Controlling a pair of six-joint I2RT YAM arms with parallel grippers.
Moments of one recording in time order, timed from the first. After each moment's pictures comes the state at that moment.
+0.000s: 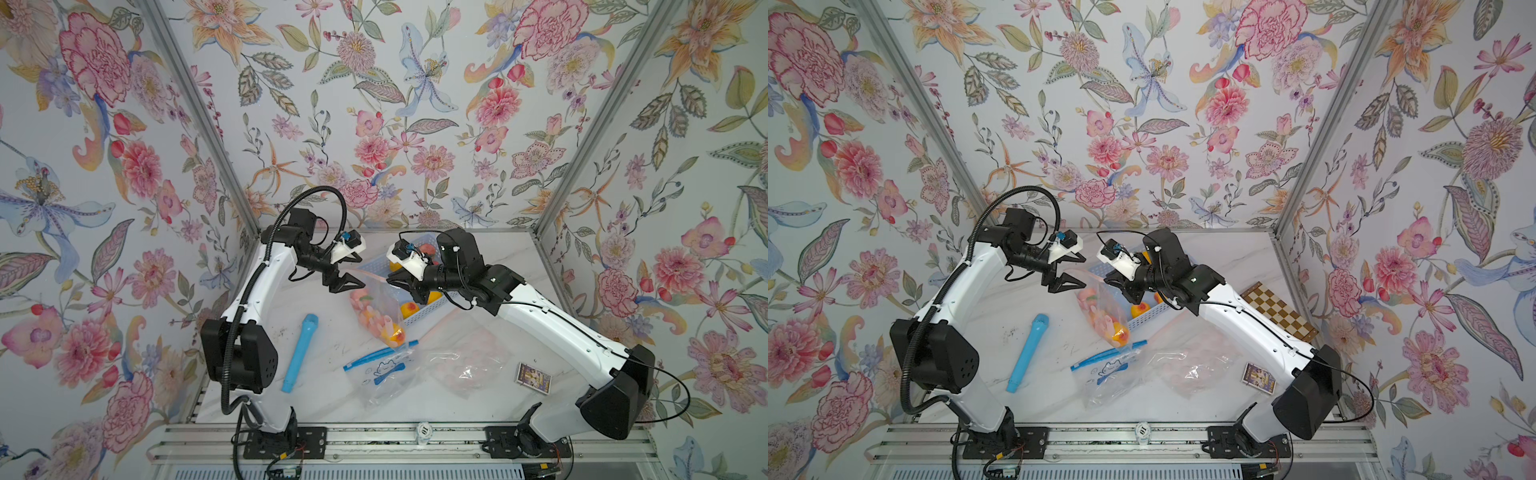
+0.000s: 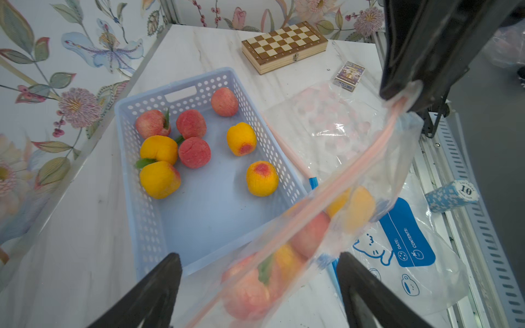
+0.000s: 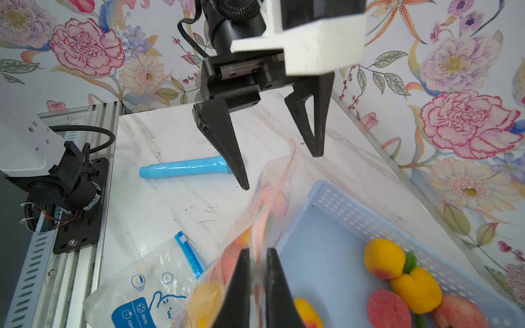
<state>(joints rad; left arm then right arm) -0.16 1.74 1.72 -1.20 0.92 1.15 0.75 1.49 1.45 -0.47 -0.43 -0.33</state>
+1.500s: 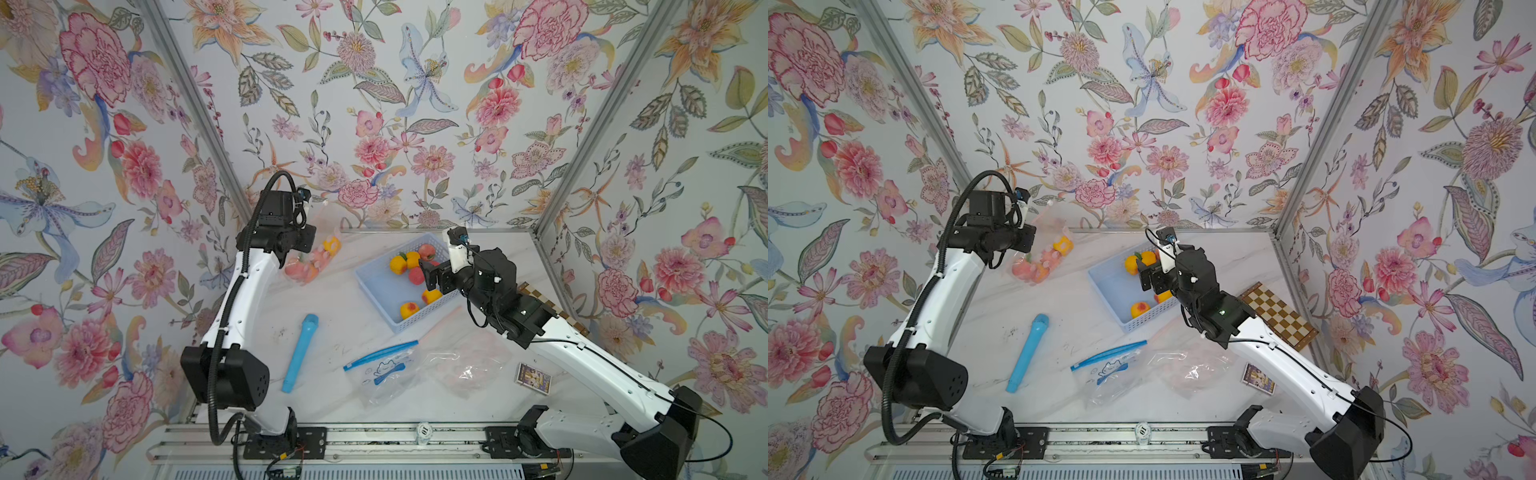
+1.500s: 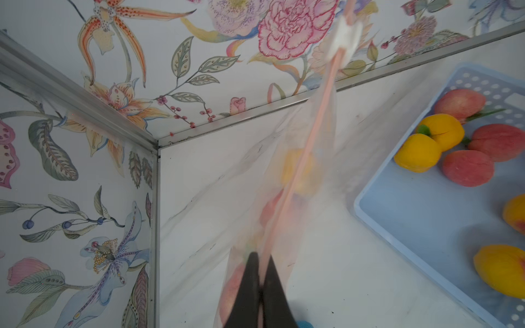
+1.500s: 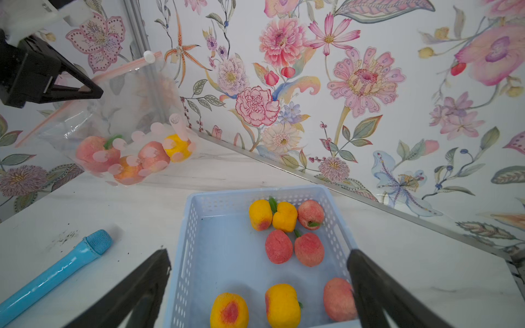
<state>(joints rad) -0.07 1.64 1.74 -0.82 -0.05 0.24 0.74 1.21 1.14 -0.16 0.25 0.02</state>
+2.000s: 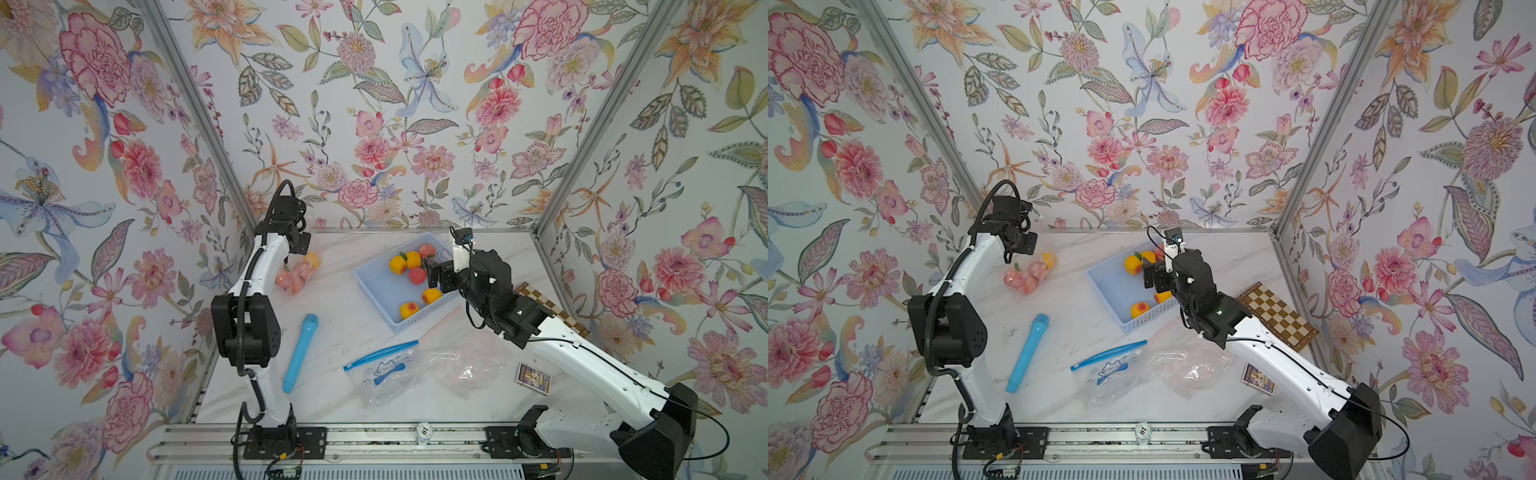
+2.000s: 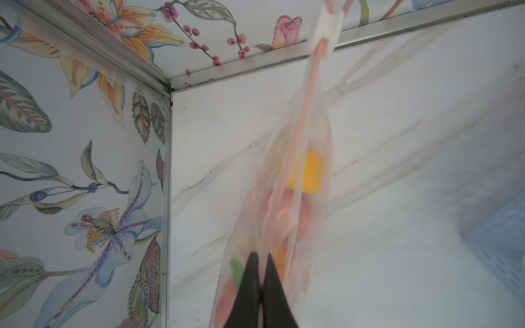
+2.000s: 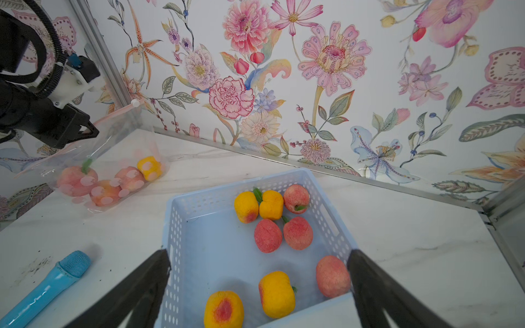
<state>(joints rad) -0.02 1.95 1.81 -0.77 -0.18 0.22 0.74 1.22 1.11 -0.17 0.36 0.12</state>
